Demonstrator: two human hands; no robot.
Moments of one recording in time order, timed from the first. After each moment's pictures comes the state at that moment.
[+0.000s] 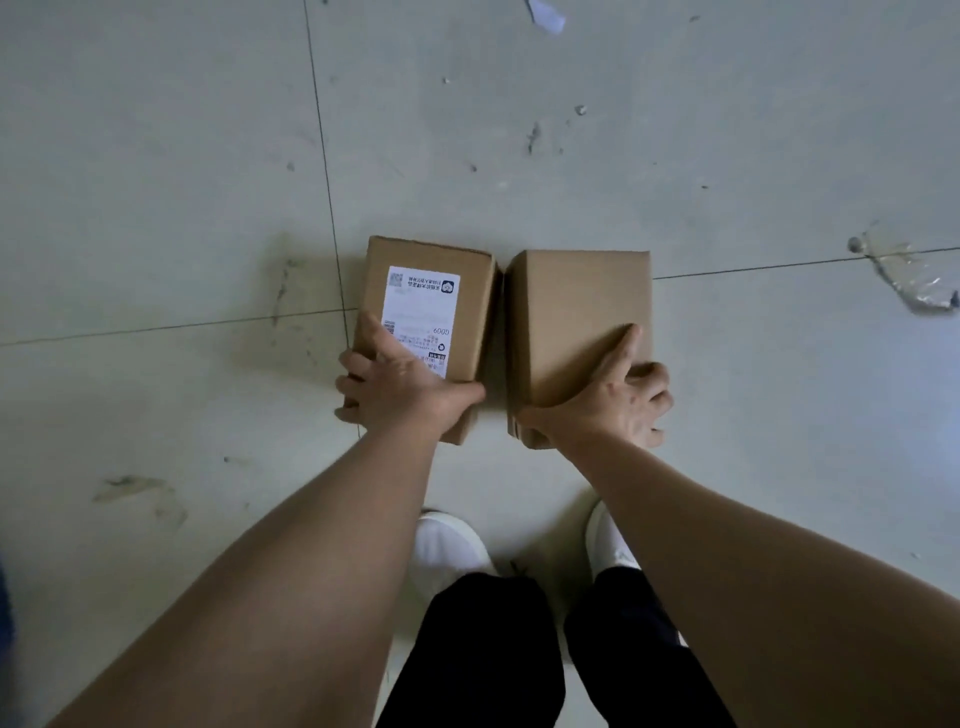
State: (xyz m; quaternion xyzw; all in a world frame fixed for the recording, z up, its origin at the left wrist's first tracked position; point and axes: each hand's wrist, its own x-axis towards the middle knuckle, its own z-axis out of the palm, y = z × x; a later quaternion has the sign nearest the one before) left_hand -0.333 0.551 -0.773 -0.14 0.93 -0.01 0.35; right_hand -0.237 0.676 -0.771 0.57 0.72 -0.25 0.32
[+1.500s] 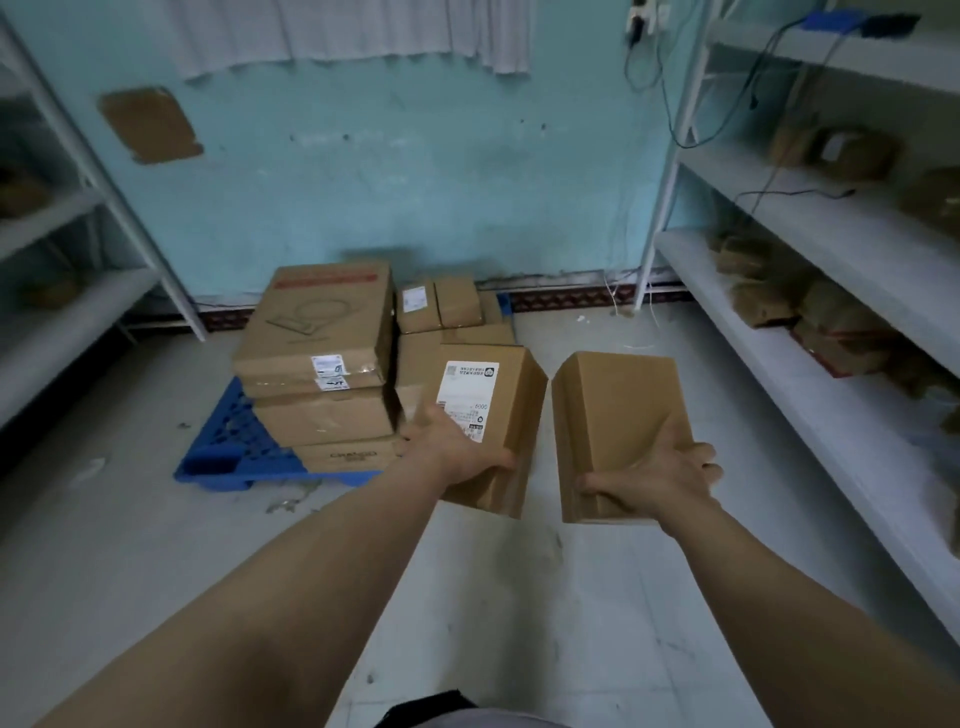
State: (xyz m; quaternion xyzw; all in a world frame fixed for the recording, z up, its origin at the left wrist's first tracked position) left_hand -0.092 0.238 -0.035 -0.63 0.68 0.37 -0.04; right_hand -0.272 0.370 -0.048 -0.23 0.93 -0.16 0.24
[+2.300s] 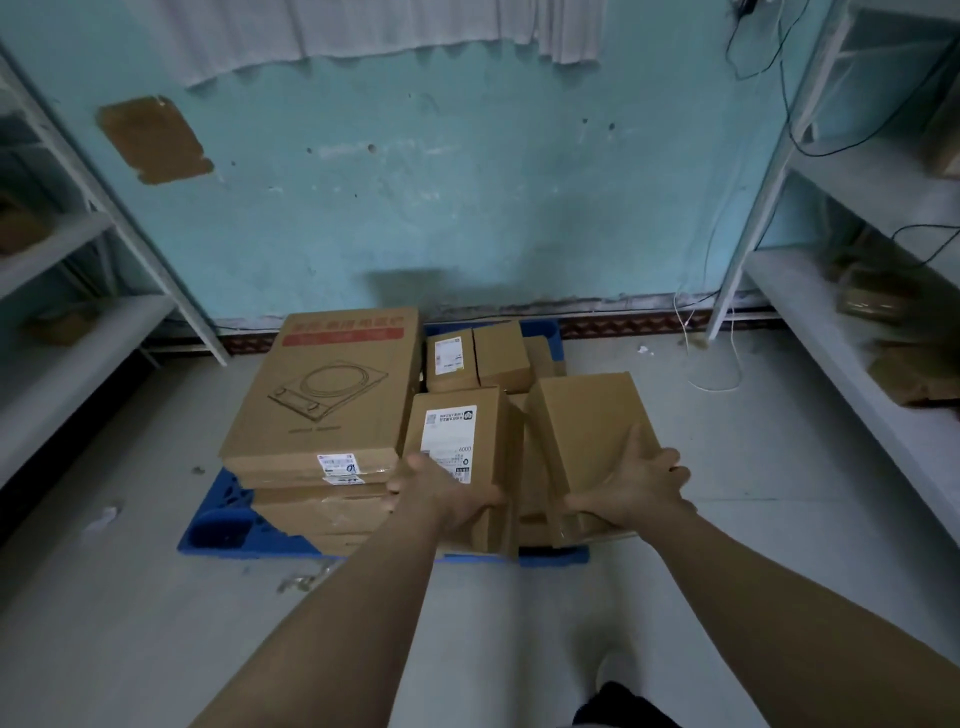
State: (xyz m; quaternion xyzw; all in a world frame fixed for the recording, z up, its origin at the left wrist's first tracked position) left_hand -0.164 -0.063 -0.080 -0.72 0.56 0.40 -0.06; right_hand -0.361 0.023 -0.082 -0.33 0.90 -0.08 0.28
